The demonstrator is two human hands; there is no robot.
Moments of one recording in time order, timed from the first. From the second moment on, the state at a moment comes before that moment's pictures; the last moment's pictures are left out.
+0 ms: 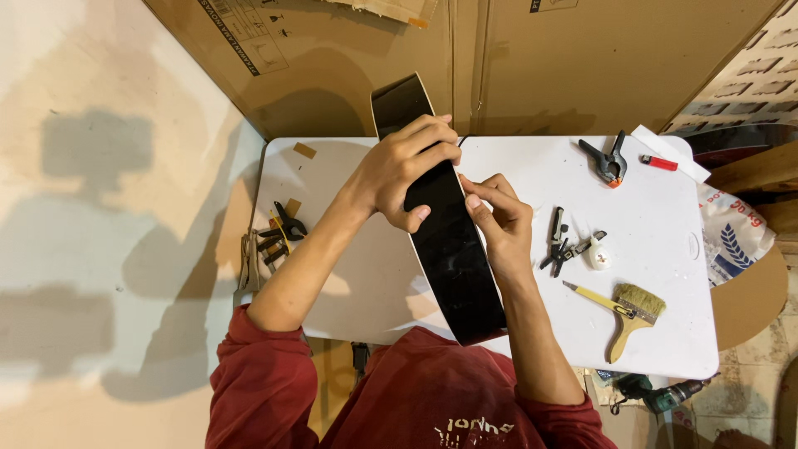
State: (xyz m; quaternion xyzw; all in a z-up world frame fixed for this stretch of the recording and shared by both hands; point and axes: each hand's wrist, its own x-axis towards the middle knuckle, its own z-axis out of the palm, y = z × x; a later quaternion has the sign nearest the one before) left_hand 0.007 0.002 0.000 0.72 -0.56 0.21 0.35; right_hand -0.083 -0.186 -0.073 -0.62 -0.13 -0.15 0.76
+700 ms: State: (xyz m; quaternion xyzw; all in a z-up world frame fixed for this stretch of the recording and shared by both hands) left_hand 0.009 0.000 0.043 0.72 -0.61 0.14 0.31; right_hand -0.170 -0.280 -0.232 -0.47 0.25 -0.24 0.81
